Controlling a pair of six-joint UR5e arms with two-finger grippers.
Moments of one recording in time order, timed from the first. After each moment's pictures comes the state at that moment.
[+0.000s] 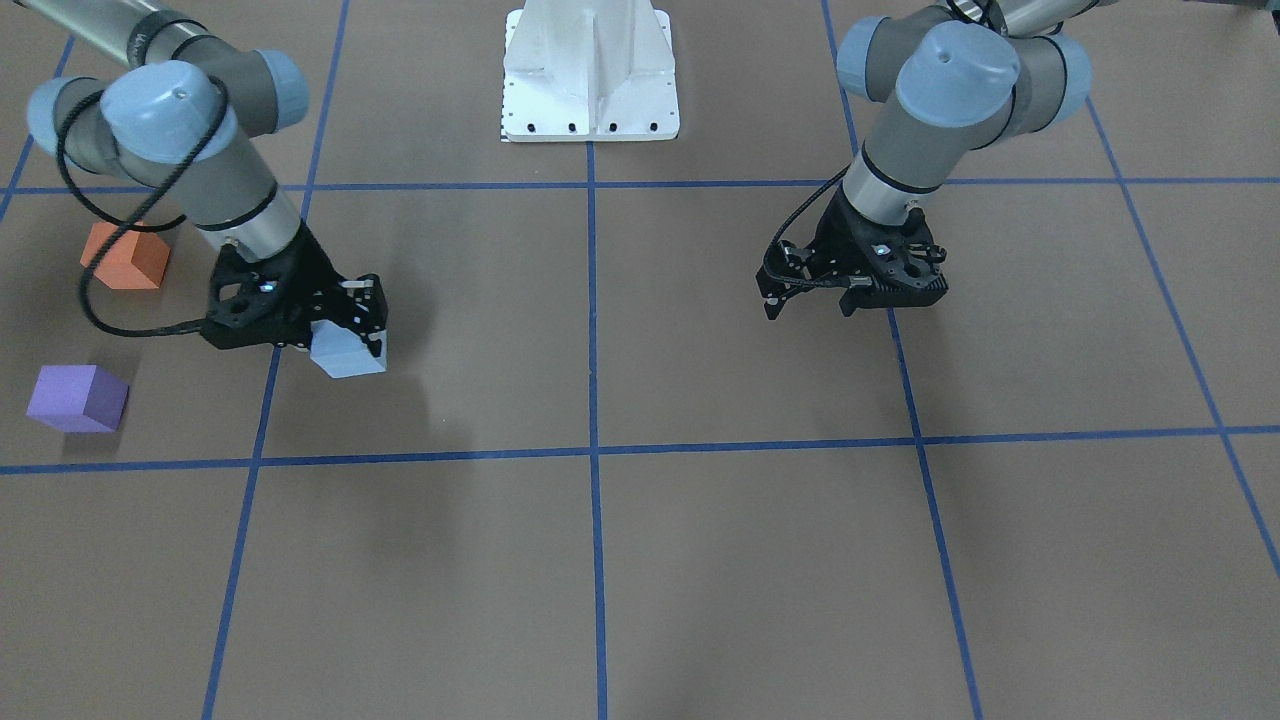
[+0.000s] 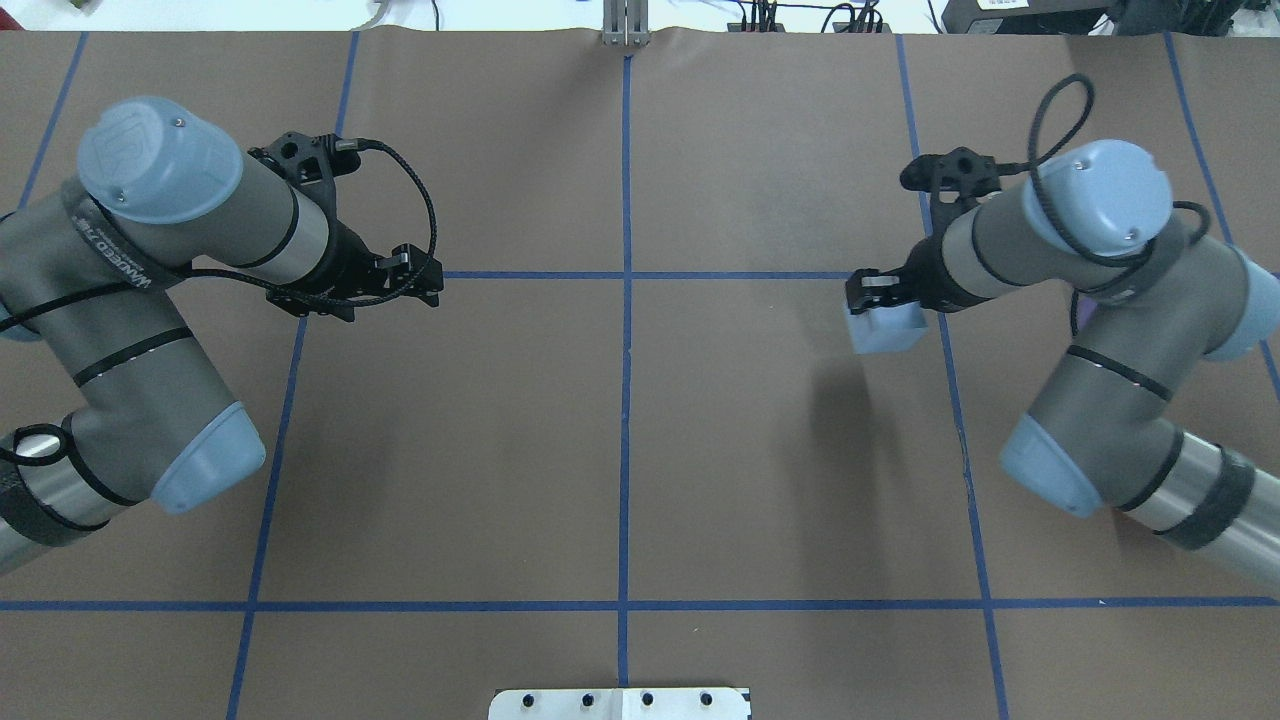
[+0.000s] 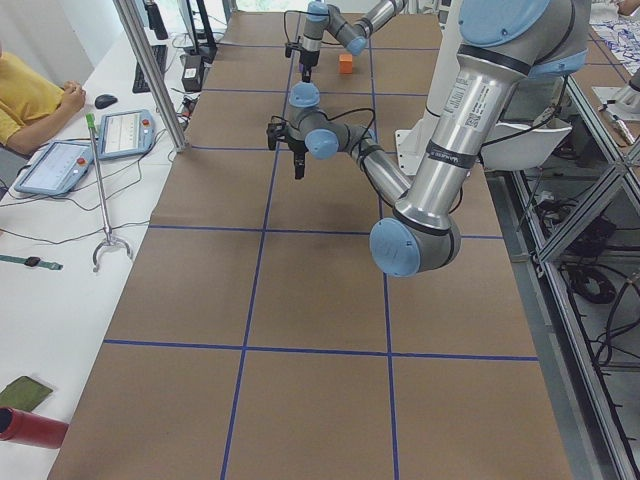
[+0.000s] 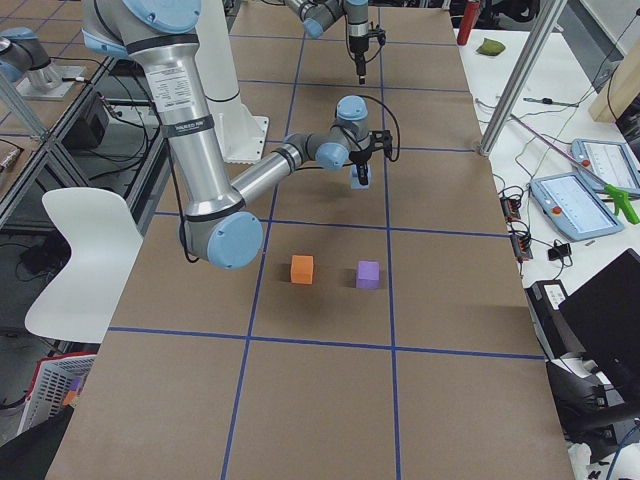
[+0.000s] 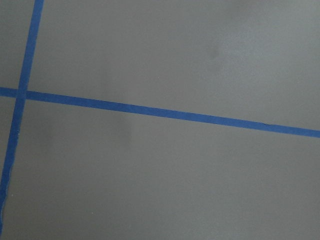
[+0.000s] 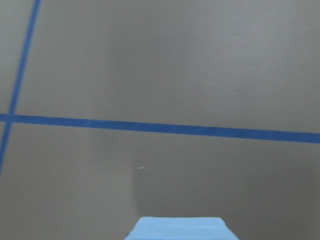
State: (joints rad) left arm -0.74 -2.00 -1.83 -1.78 -2.02 -1.23; right arm 0.78 -1.33 1.82 -1.20 1.98 1.01
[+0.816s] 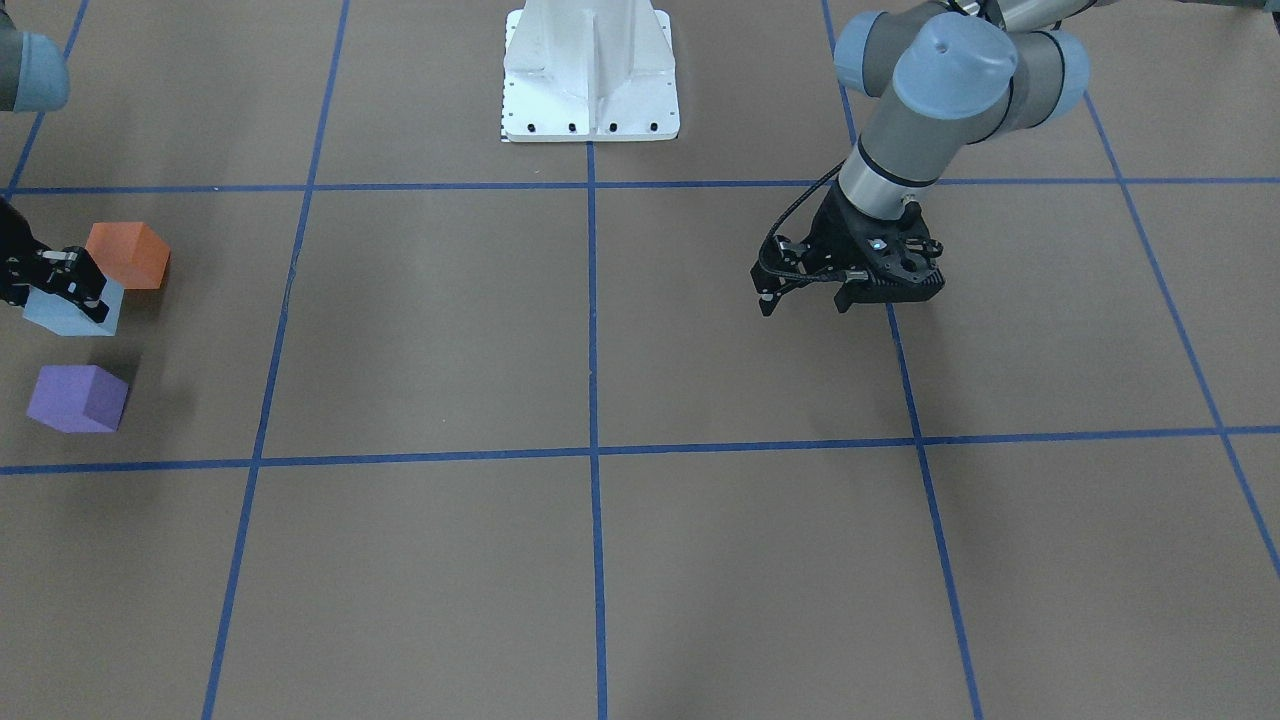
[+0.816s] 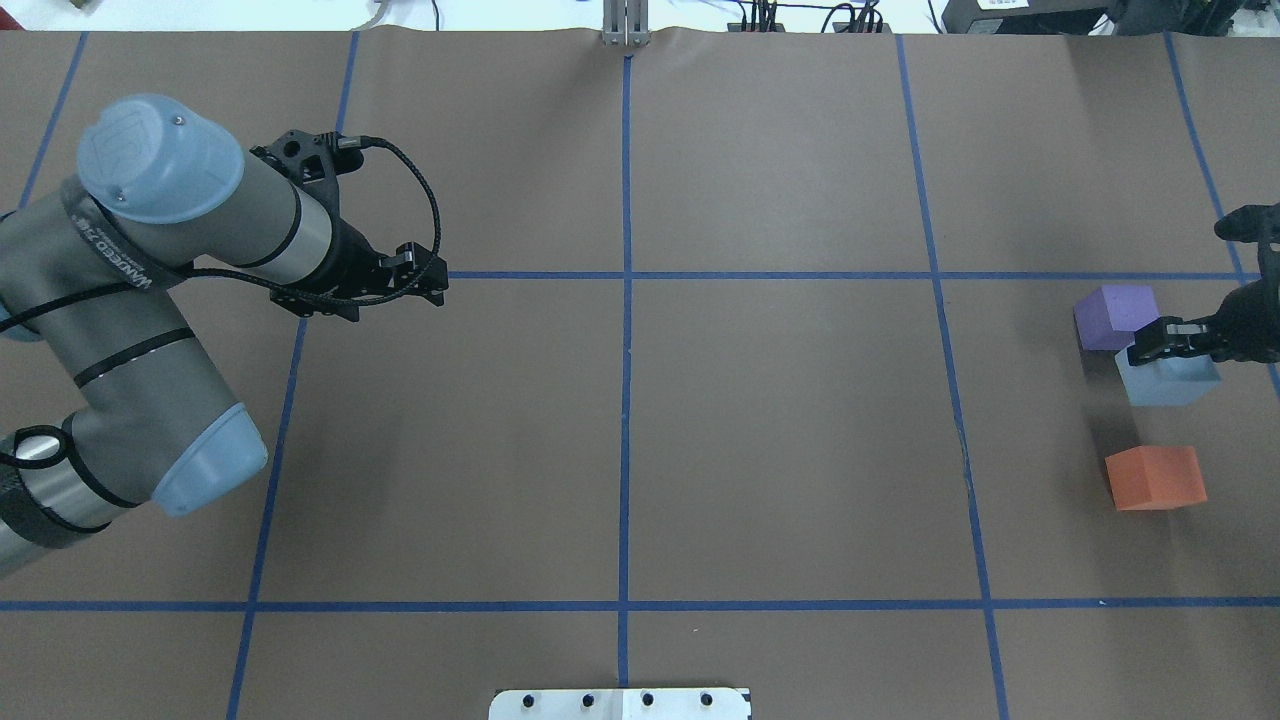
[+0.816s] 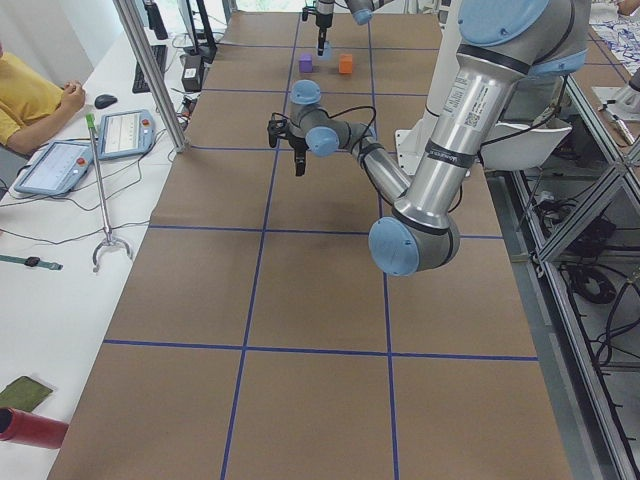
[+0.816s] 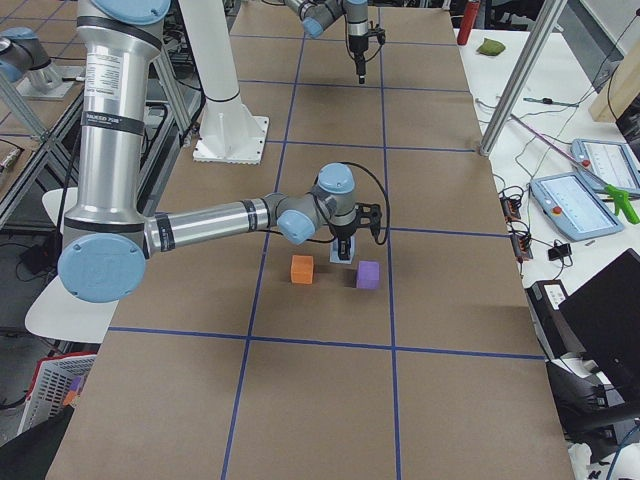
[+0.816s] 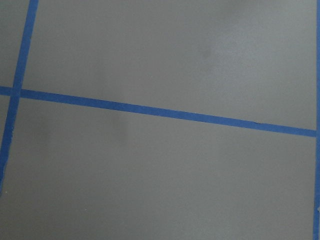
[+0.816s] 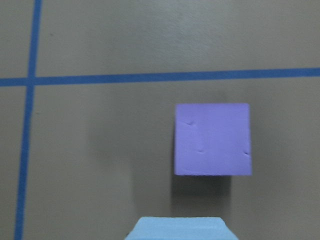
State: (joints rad) left arm -0.74 -2.00 -1.83 -1.78 -2.02 -1.24; right arm 1.03 -1.72 1.81 -1.07 2.15 0.82
